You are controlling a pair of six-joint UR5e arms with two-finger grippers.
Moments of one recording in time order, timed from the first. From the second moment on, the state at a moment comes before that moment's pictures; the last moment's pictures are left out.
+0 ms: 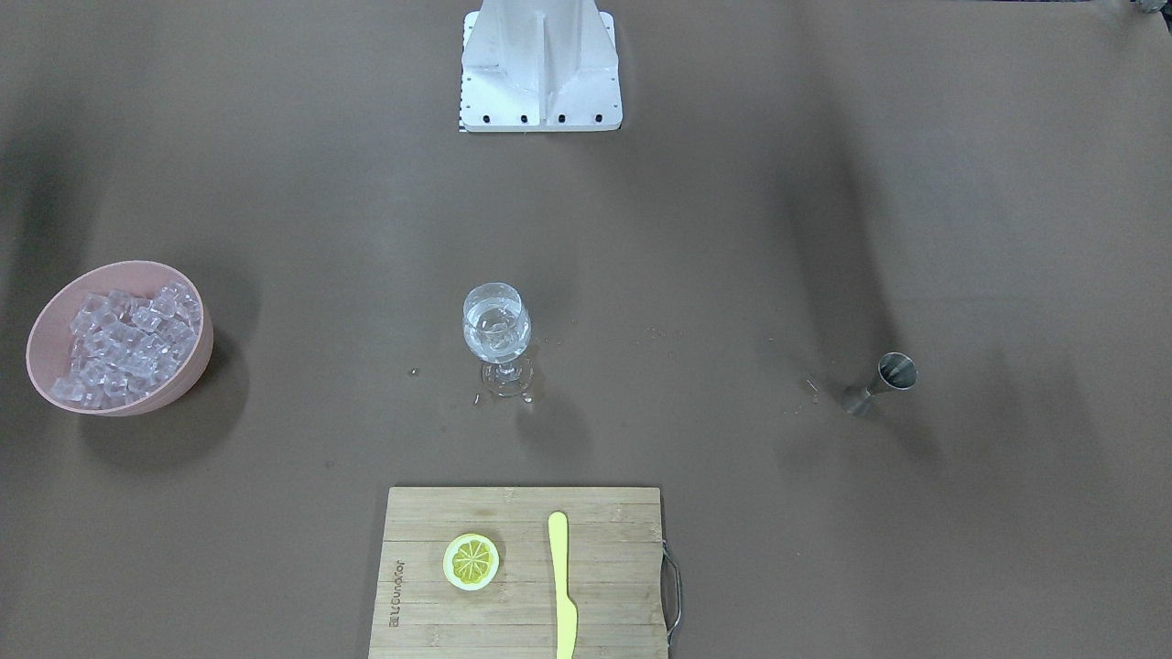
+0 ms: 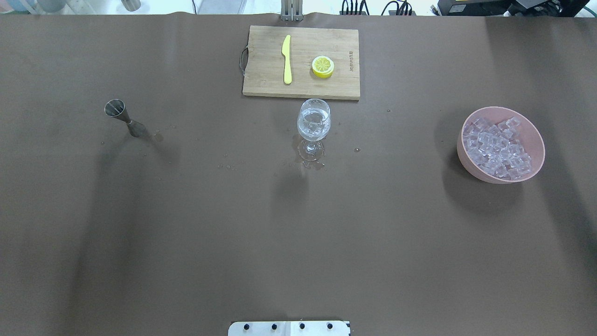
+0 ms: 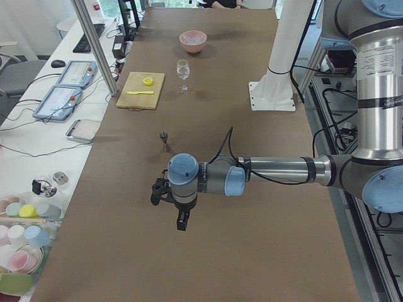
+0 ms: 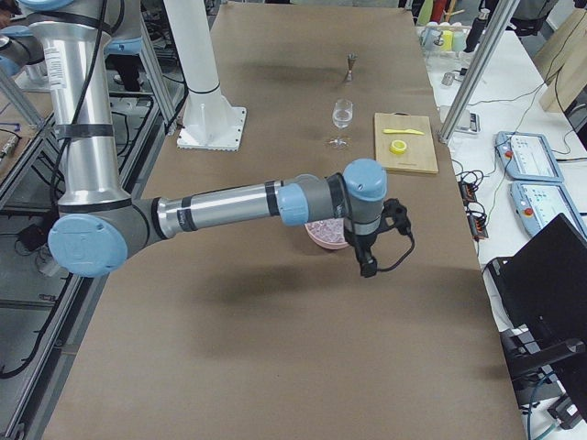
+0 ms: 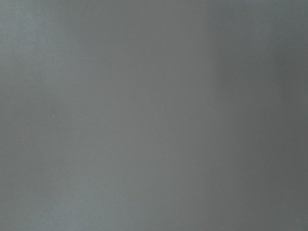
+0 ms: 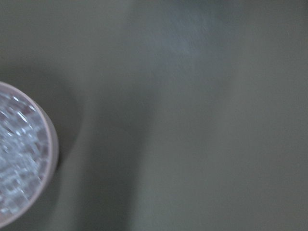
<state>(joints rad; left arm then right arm) -1.56 -1.44 -1.69 -1.66 -2.35 0.07 1.55 -1.62 1.69 -1.55 2.34 -0.15</state>
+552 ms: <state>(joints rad) -1.56 -1.44 -1.69 -1.66 -2.35 0.07 1.58 -1.74 1.68 -1.55 2.31 -0.15</state>
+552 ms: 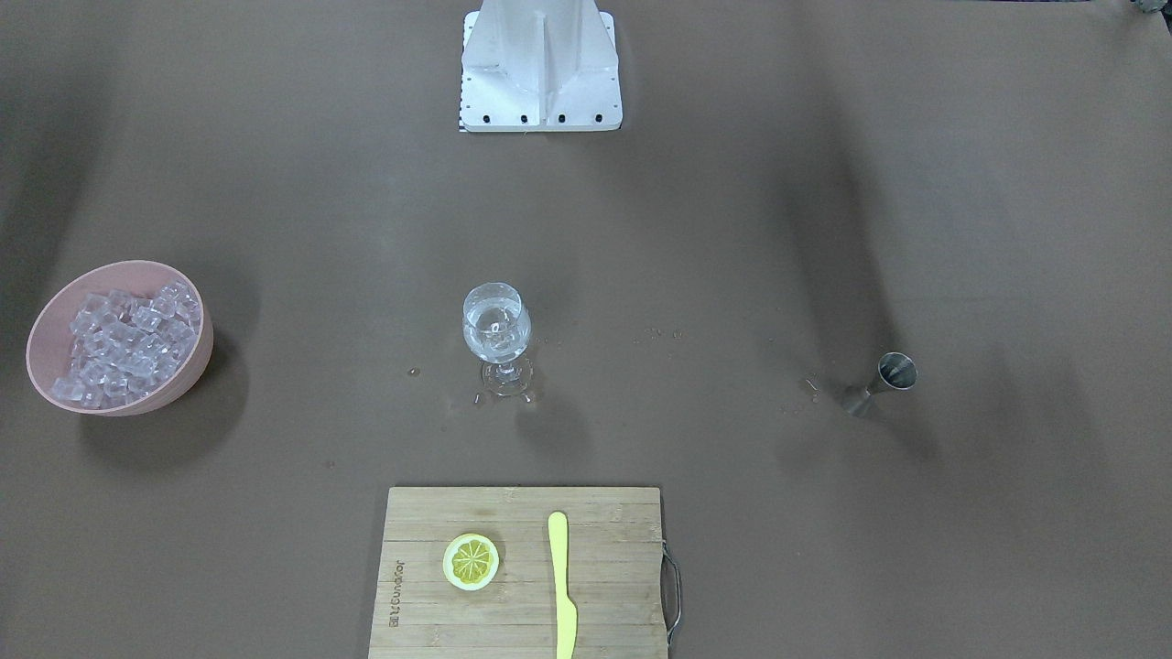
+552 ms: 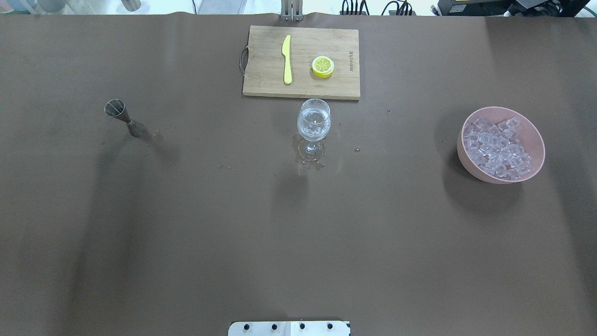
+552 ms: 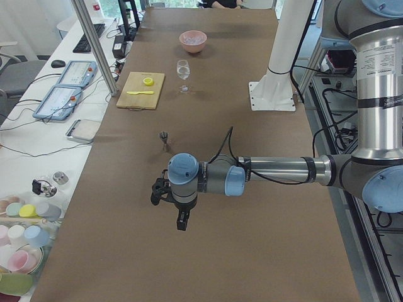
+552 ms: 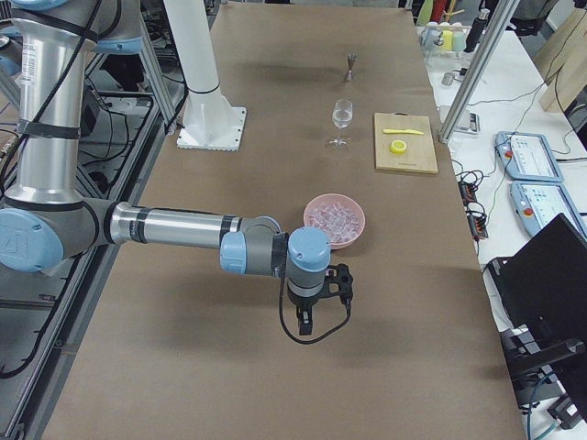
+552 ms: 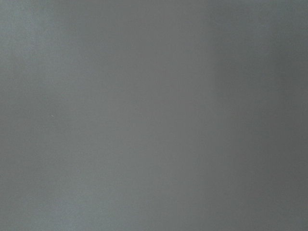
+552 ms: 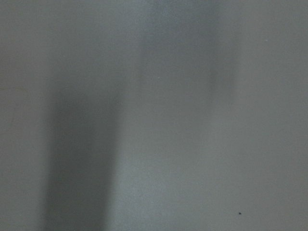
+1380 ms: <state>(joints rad) -1.56 -1.43 -1.67 -1.66 -2.34 0.07 1.62 -1.74 1.71 -1.55 2.29 -0.15</state>
